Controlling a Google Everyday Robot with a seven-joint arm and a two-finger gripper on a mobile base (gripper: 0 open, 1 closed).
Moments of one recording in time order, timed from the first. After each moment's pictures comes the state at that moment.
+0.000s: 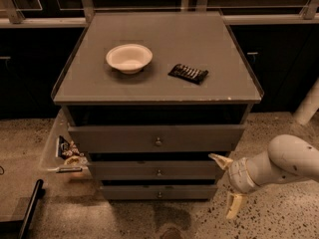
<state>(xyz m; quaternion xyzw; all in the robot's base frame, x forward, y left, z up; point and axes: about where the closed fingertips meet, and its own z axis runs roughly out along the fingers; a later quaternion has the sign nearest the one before) 0.440 -0.196 0.573 -0.71 0.64 0.14 0.27</state>
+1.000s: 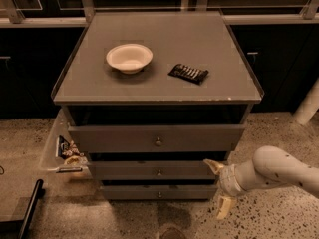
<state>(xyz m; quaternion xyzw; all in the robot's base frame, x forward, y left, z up) 0.457 -0.195 0.509 -0.70 0.66 0.13 0.26</state>
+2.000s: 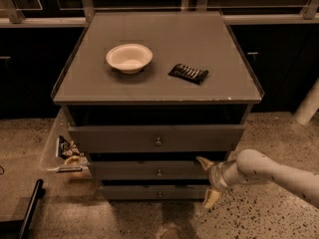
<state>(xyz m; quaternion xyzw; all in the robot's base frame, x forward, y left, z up) 0.528 -0.183 0.419 -0.69 0.65 0.12 0.30</state>
